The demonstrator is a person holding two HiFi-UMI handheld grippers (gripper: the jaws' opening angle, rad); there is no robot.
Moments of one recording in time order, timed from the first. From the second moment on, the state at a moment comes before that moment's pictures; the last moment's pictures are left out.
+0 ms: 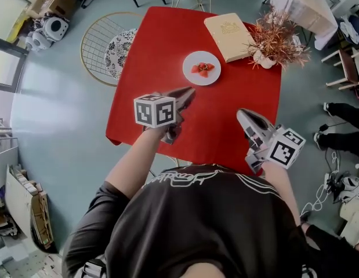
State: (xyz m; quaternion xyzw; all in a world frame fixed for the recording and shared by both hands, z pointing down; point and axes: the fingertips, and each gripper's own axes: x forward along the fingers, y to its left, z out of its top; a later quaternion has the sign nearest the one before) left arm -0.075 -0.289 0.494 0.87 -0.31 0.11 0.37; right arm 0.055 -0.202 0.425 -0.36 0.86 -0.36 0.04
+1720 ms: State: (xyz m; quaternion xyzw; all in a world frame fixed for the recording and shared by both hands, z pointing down) left arm 0.027 0.049 0.318 0.96 -0.22 0.02 0.18; right arm 0.063 0.042 0.332 -0.20 0.96 -0.21 0.01
